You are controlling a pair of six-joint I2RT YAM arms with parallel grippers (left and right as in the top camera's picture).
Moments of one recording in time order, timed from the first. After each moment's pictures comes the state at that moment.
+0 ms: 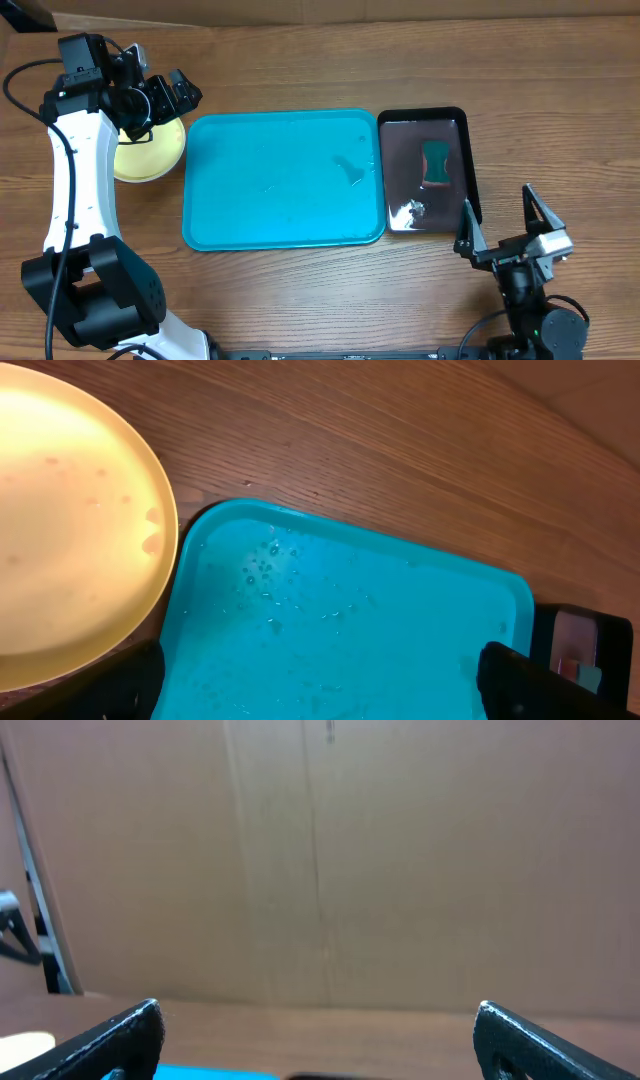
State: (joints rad) left arm 0.27 1.80 1.62 -0.88 0.40 -0.21; right arm 0.14 0.02 0.04 0.25 -0.09 0.13
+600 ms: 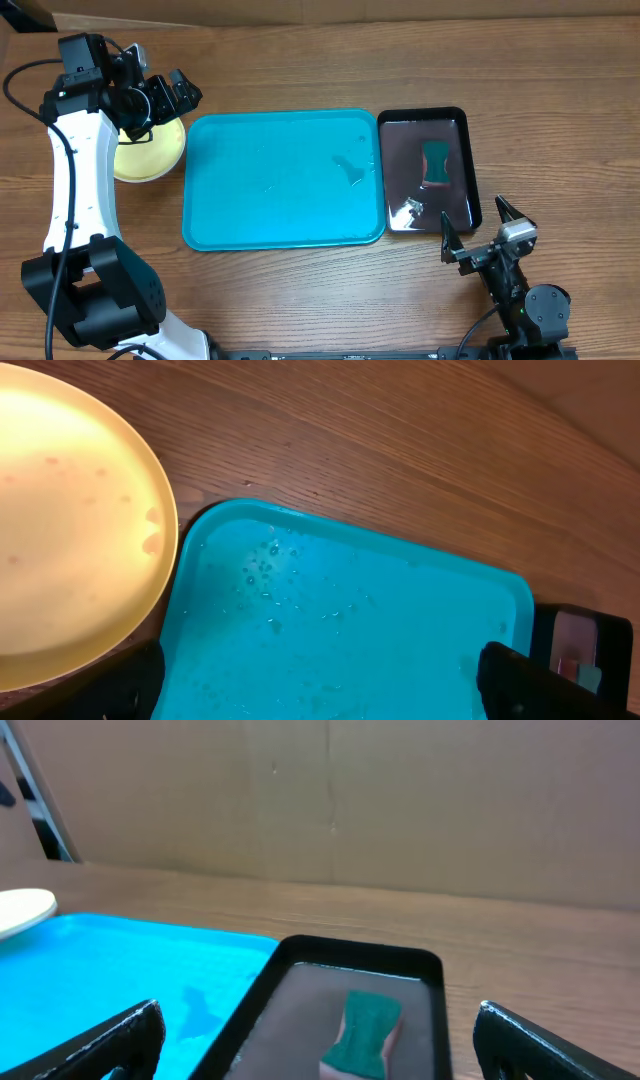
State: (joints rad) left arm 0.27 1.80 1.62 -0.88 0.40 -0.21; right arm 0.14 0.01 0.02 -0.02 -0.16 0.02
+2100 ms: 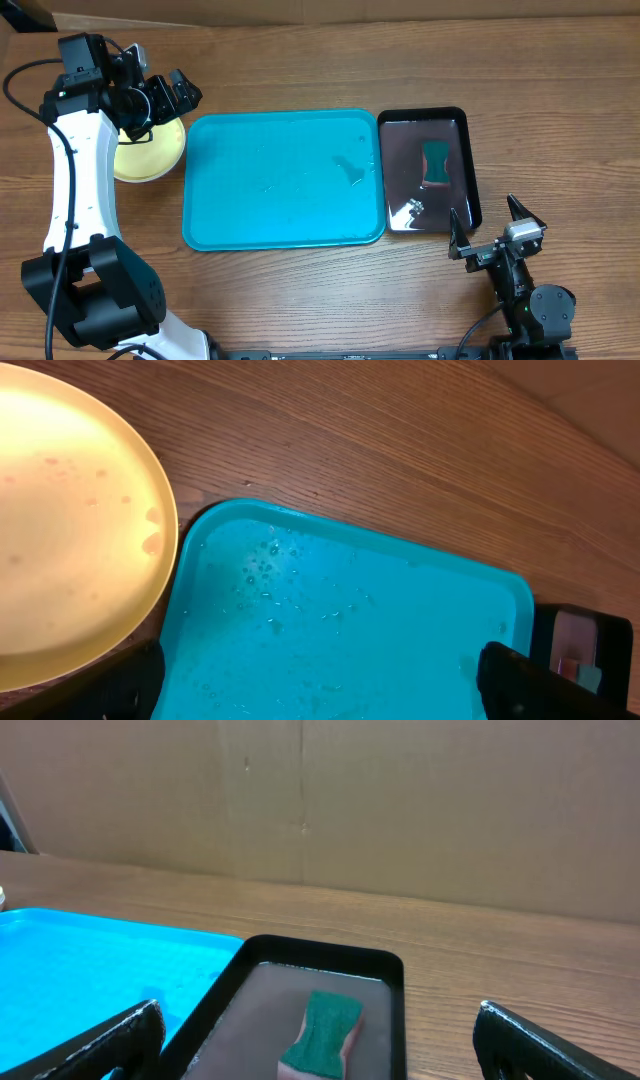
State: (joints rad) left arm 0.27 1.80 1.62 -0.88 0.40 -0.21; right arm 0.06 0.01 0.02 -0.02 -0.17 -0.03
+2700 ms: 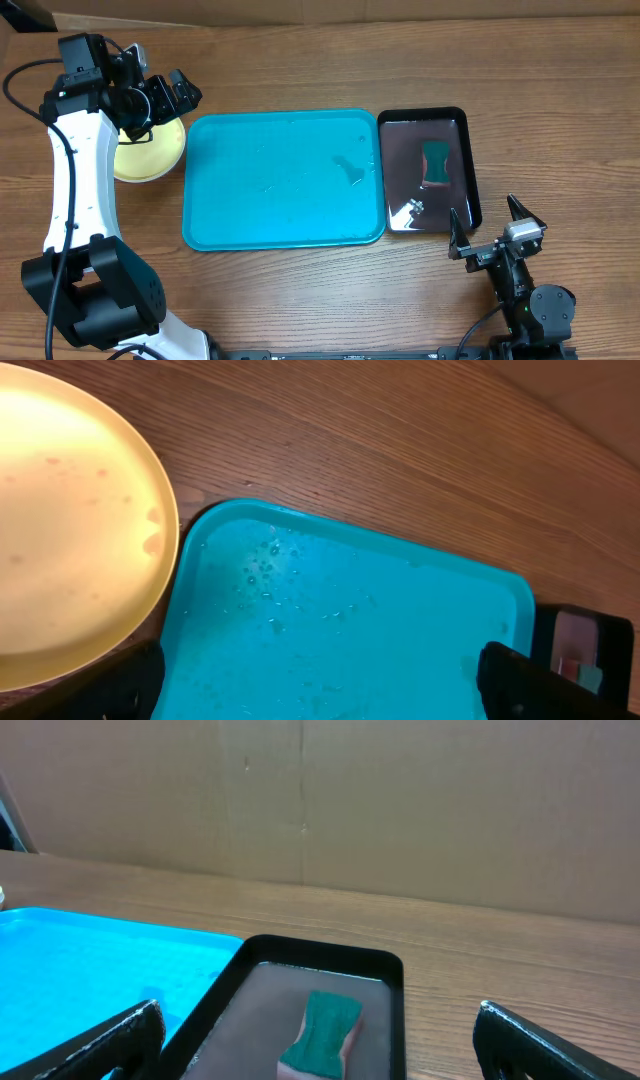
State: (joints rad) left arm 0.27 1.80 1.62 -0.88 0.40 -0.21; right arm 0.06 0.01 0.02 -0.02 -0.17 -0.04
